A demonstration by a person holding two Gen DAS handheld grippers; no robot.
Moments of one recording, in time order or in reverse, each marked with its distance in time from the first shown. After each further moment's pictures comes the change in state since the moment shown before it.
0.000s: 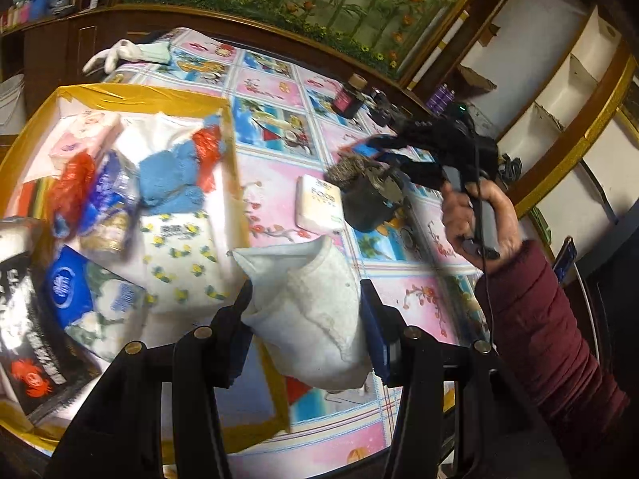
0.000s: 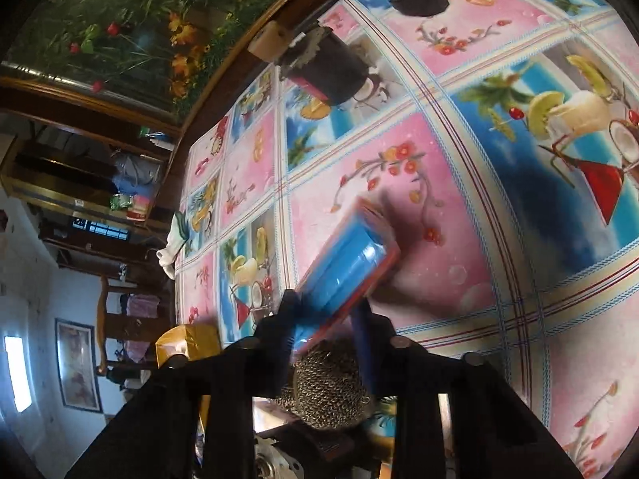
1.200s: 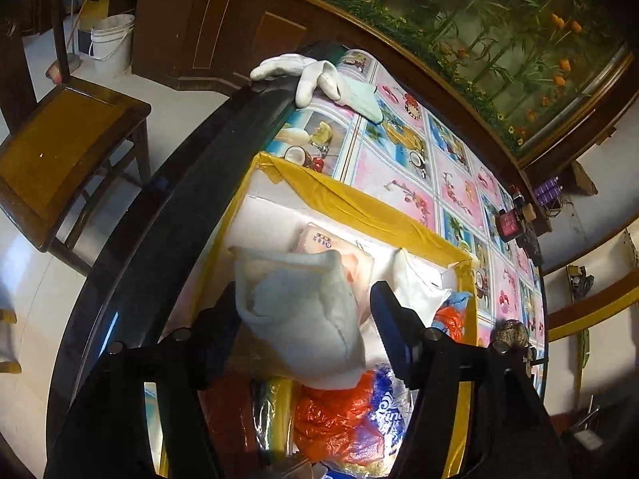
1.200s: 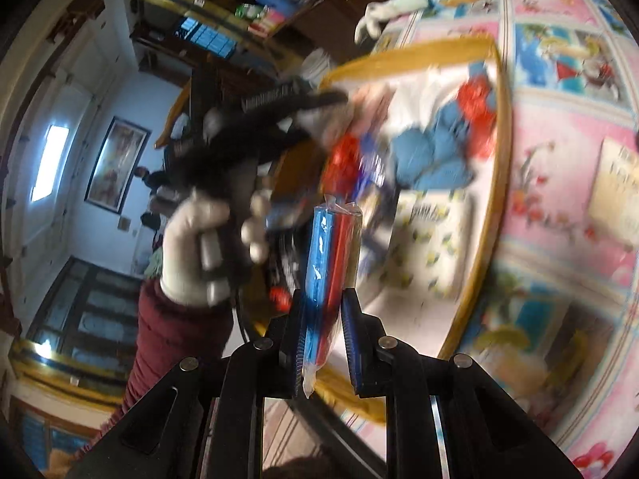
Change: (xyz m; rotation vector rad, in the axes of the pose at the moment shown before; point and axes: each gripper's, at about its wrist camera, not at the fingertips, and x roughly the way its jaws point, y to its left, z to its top) left arm 0.008 0.191 0.121 -0.339 -0.021 0.249; right arm 0.047 0.188 -0.234 -0.484 0.477 0.242
